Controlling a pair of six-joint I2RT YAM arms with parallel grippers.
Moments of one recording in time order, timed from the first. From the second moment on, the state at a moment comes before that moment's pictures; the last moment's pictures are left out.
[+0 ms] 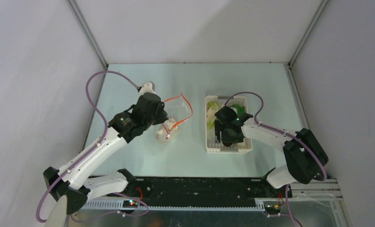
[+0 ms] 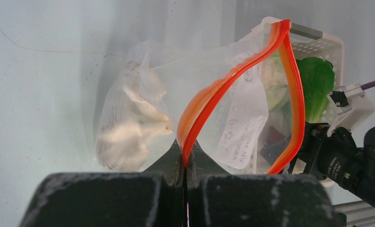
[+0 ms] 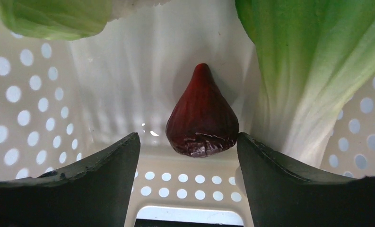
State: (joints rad) left arm -0.69 1.07 1.07 -0.69 -0.34 -0.75; right arm 0.69 1.47 0.89 -0.65 0.18 0.64
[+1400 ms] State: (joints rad) left arm -0.69 1.12 1.07 -0.62 -0.24 -0.75; right arm 0.68 0.90 0.88 -0.45 0.01 0.57
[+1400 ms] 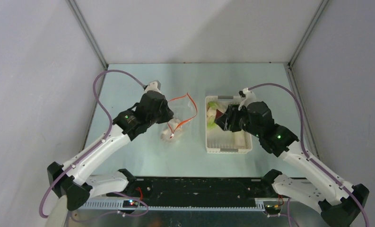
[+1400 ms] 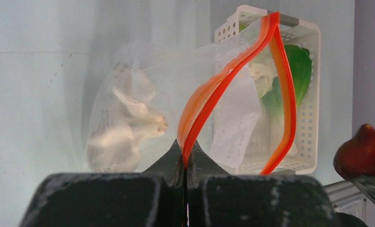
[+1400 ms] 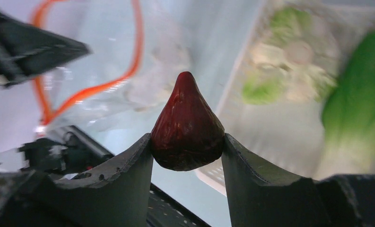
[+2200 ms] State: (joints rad) left arm -0.69 1.14 1.07 -0.60 -0.18 -0.75; right arm 0.83 1.43 1.14 -0.03 -0.27 0.56
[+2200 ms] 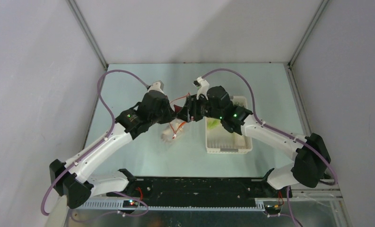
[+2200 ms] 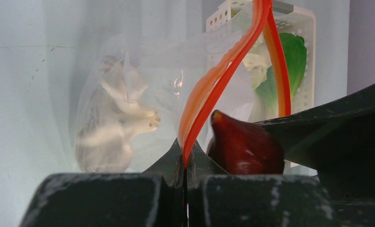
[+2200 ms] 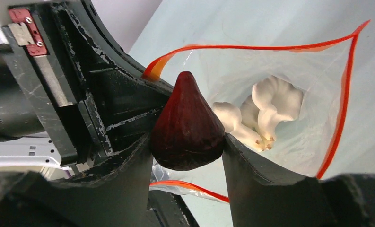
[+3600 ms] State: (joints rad) left arm -0.69 1.14 1.05 -0.59 -0.18 -0.75; right arm 0.50 1.11 1.02 -0.36 0.05 0.53
